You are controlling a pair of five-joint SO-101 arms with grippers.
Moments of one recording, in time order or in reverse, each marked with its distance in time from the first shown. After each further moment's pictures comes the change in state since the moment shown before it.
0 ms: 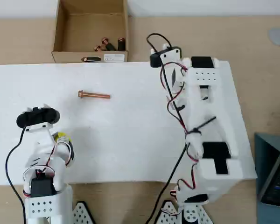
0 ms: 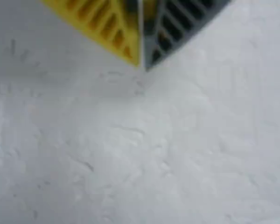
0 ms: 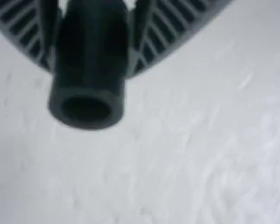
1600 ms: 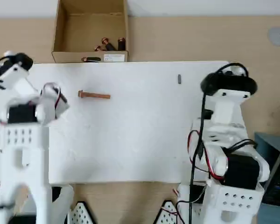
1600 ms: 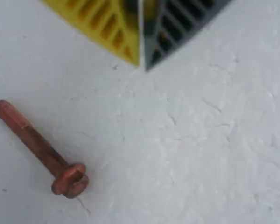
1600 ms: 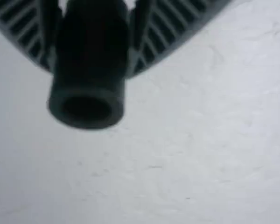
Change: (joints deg) left arm 2.6 72.9 -68.2 12.7 30.2; right arm 10.6 -69.4 30.3 5.1 -28.0
